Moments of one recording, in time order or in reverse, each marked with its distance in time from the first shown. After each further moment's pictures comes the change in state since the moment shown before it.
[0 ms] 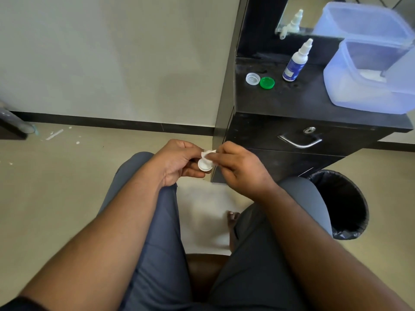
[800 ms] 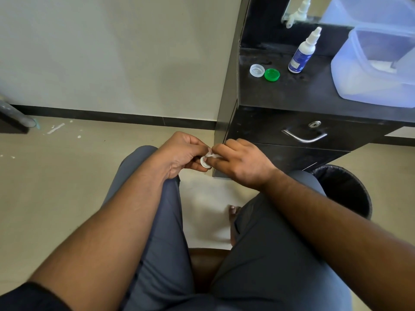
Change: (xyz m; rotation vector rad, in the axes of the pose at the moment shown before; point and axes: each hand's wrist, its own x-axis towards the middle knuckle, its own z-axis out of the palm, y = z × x) left_hand 0.010 -0.005 0.001 0.112 0.017 0.058; right_hand 0.007 0.032 0.011 -0.521 -0.094 -0.503
